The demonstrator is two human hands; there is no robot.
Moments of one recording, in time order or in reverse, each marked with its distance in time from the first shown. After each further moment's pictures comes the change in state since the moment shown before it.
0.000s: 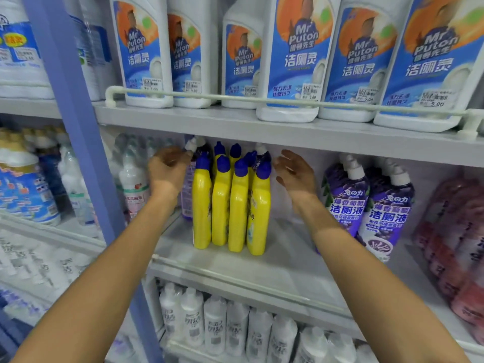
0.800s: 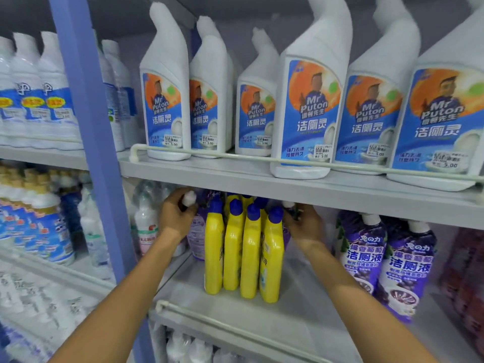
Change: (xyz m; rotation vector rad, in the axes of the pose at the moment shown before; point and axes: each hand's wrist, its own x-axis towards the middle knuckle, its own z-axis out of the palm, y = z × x) left_hand 0.033 -0.031 -0.019 0.381 -0.131 0.184; right_hand 0.013 0.025 0.001 -0.497 0.018 -0.191
